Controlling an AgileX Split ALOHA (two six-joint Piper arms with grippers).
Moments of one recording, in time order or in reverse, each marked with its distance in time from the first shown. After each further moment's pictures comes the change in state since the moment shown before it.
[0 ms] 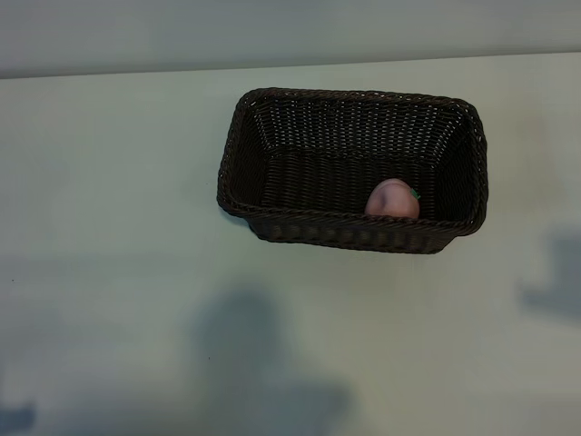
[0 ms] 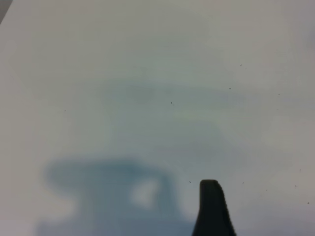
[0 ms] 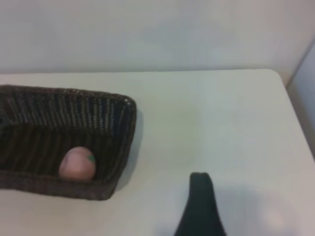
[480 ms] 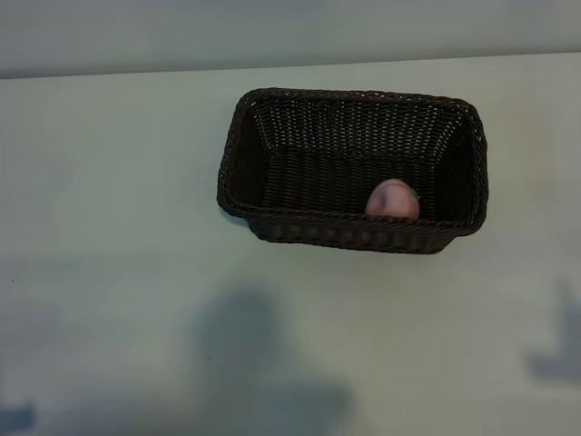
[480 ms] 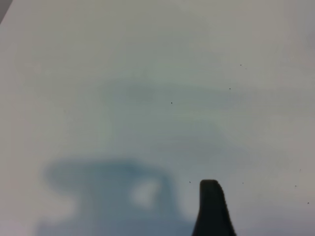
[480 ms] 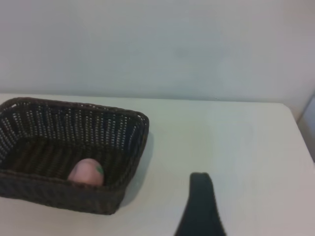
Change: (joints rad) left arm 0.000 0.000 0.000 0.000 0.000 0.000; right arm 0.065 -0.292 0.215 -0.023 -0.099 0.000
